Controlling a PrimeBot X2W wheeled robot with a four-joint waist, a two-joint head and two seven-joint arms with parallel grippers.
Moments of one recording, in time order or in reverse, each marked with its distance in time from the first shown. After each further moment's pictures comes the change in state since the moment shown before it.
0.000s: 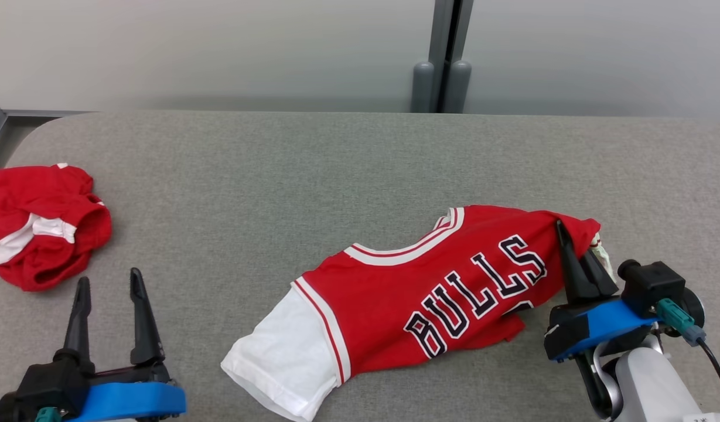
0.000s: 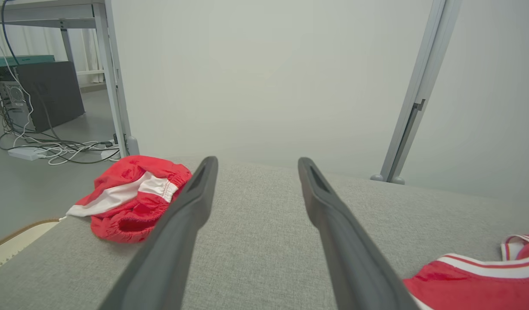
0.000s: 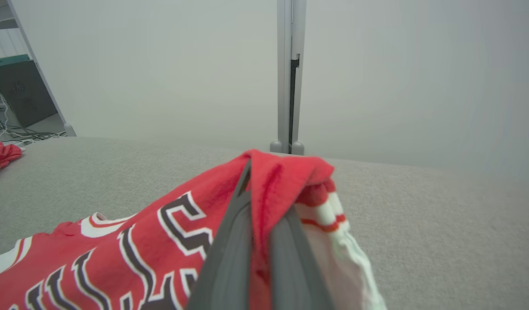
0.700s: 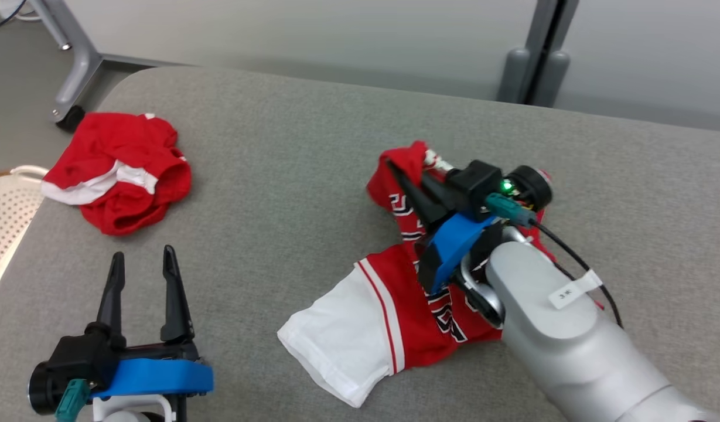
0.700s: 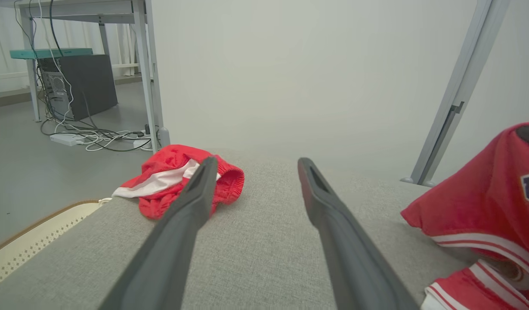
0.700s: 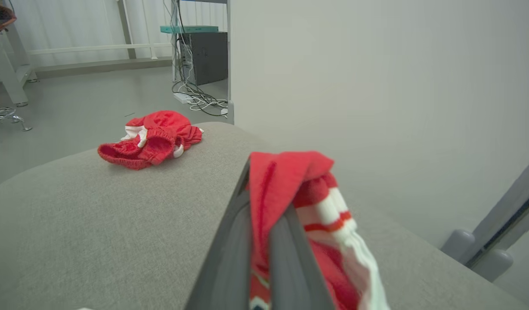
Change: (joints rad) left arm -0.068 0.000 -0.091 0.039 -0.038 0.007 0.000; right arm -0.504 0.040 0.529 0.365 0.125 0.000 0.004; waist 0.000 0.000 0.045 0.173
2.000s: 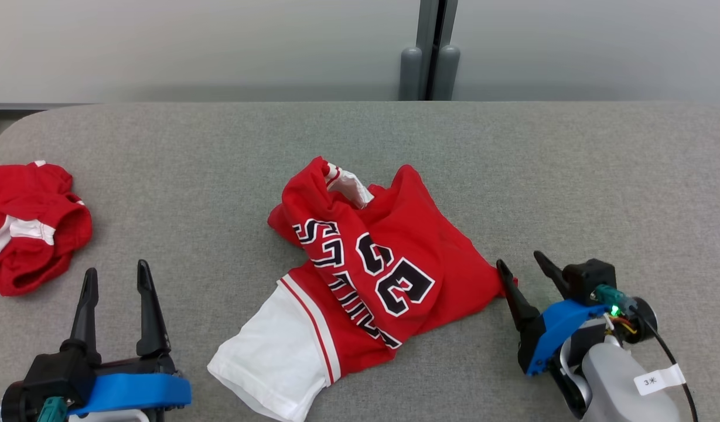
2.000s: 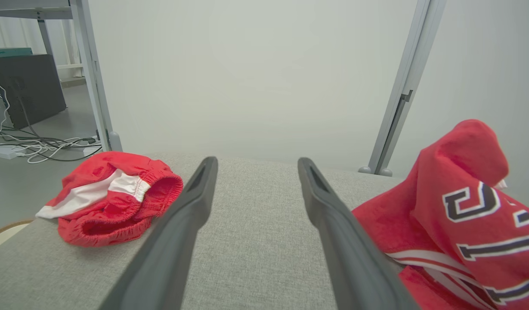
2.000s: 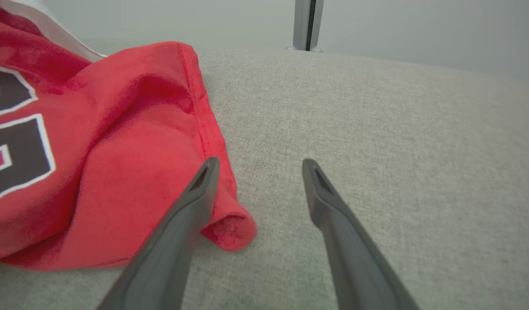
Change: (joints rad) left arm 0.043 -0.001 0.069 -0.022 0.034 -0.010 0.000; right arm 0.322 -0.081 -0.336 0.056 -0.043 0.000 0.018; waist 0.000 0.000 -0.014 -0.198
